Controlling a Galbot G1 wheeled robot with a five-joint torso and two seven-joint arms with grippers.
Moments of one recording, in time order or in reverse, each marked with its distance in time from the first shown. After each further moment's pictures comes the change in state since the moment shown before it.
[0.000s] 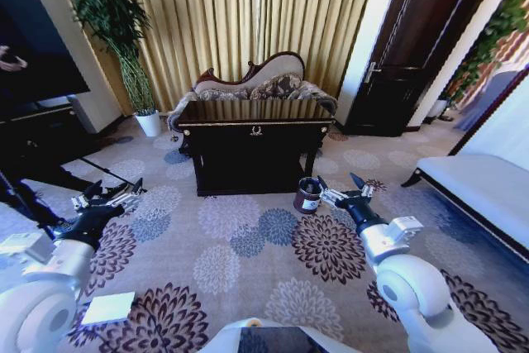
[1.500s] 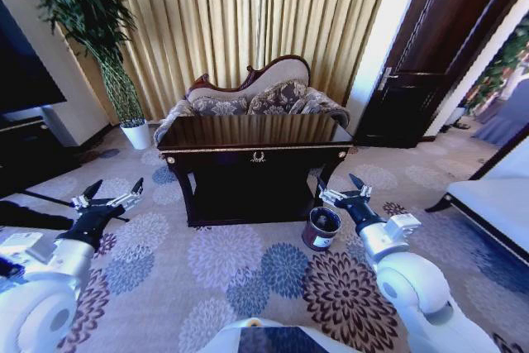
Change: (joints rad) left arm 0.000 0.006 -0.001 0.000 0.004 0.001 0.000; right arm 0.010 -0.008 0.005 0.007 0.011 -0.040 -0.001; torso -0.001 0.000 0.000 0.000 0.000
